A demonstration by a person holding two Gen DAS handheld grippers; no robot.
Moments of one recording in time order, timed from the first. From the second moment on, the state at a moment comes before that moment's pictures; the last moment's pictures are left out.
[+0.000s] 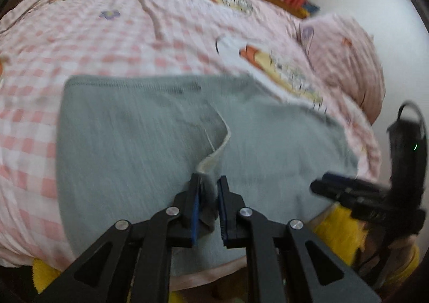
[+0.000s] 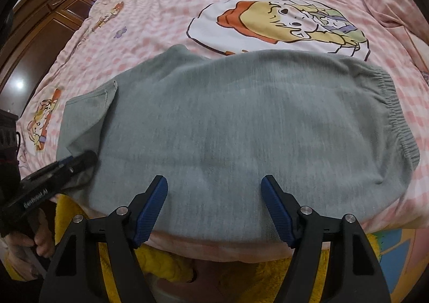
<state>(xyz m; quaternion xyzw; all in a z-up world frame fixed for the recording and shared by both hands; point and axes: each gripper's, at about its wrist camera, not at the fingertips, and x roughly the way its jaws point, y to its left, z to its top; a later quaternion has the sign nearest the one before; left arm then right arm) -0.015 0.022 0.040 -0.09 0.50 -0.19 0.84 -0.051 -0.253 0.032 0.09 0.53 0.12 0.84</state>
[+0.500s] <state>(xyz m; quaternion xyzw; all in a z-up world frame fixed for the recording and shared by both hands) -0.037 0.081 0.071 -0.09 0.47 -0.12 0.87 -0.018 -0.176 0.057 0.09 0.51 0.24 0.82</state>
